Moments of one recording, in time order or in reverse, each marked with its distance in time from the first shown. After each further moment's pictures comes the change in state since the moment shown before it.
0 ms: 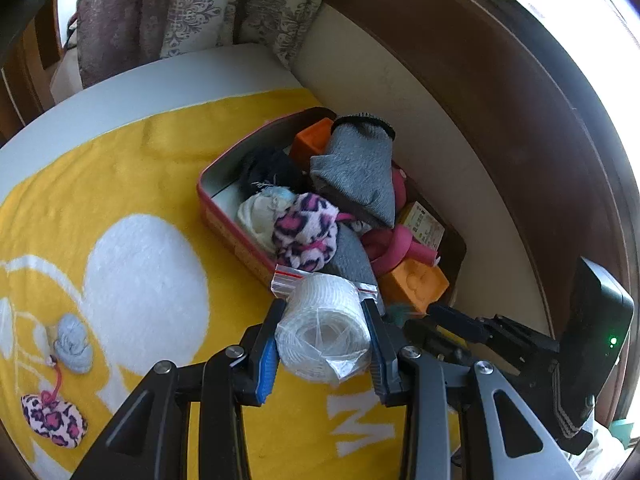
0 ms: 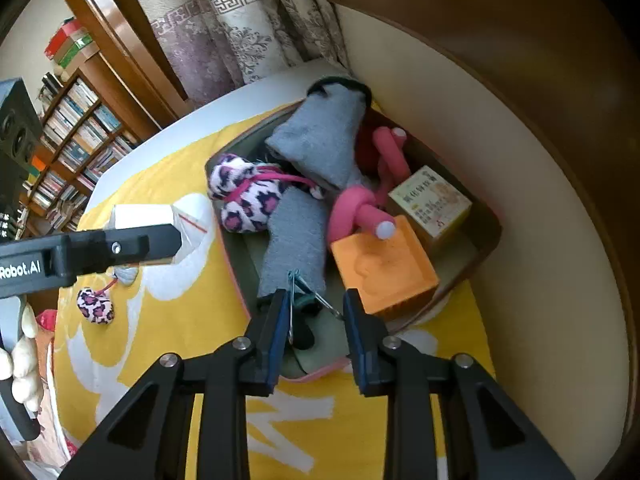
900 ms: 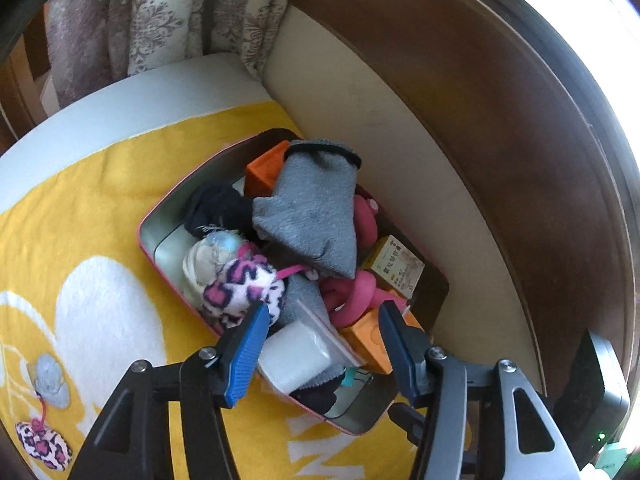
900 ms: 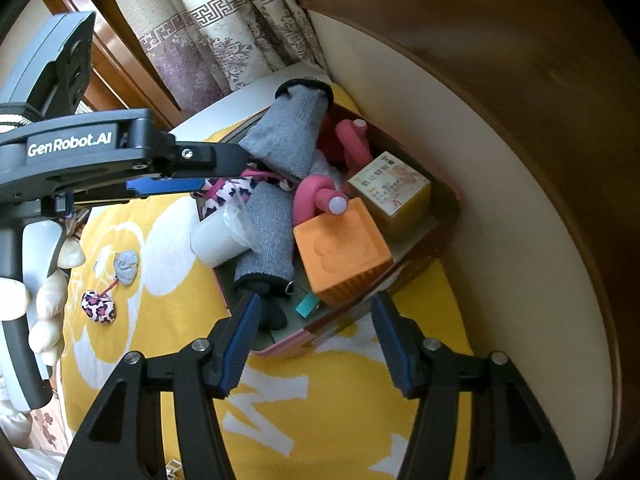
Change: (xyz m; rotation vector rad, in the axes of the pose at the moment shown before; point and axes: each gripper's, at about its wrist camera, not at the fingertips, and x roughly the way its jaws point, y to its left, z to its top) left arm 0.029 -0.038 0.035 0.003 -0.012 -0.002; right arm -0.021 -0.024 -0.021 0.049 -0.022 0.013
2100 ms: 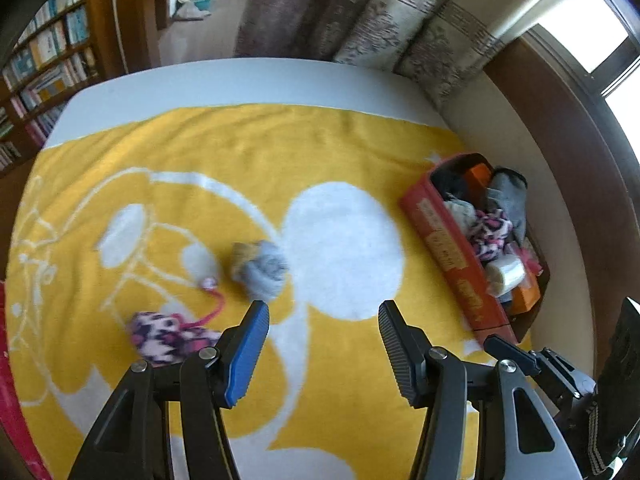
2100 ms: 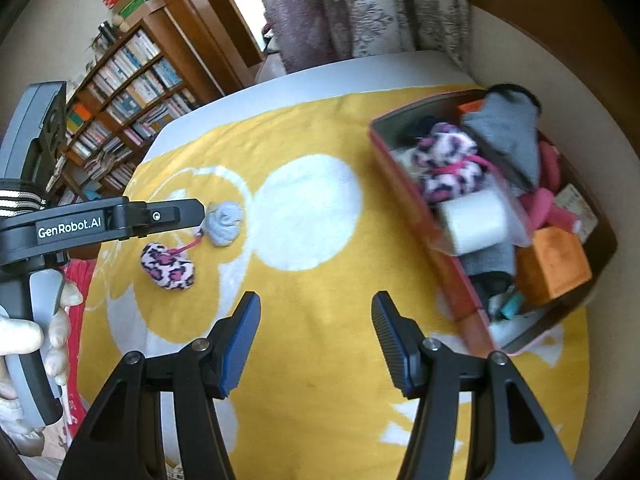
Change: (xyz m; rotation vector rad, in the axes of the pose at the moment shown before) left arm -0.117 0.174 -0.119 -0.269 -0.115 0.212; right arm 0.037 0.163 -0.021 -0.228 0.078 0.106
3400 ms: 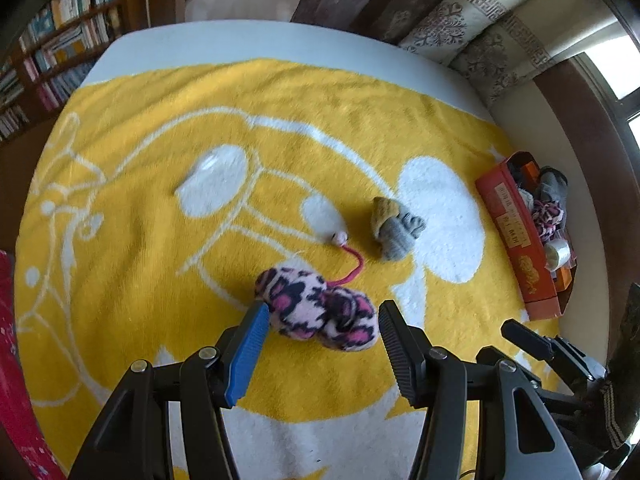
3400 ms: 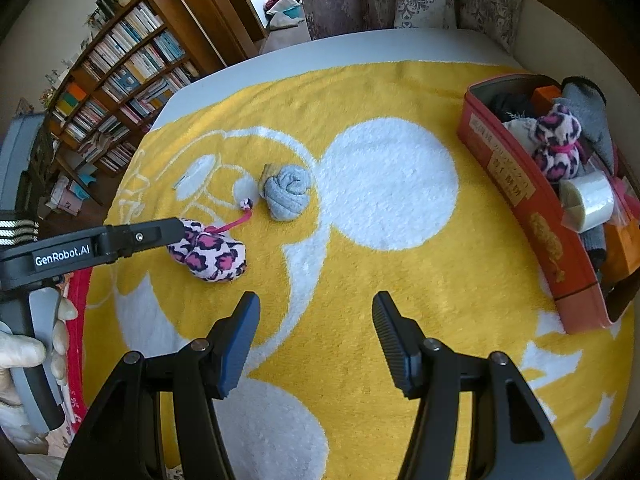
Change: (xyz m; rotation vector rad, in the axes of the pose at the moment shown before) left arm 0.004 0.112 -0.026 -0.072 0.074 -0.018; right arm 0.050 0.076 -0.010 0.015 0.078 -0.026
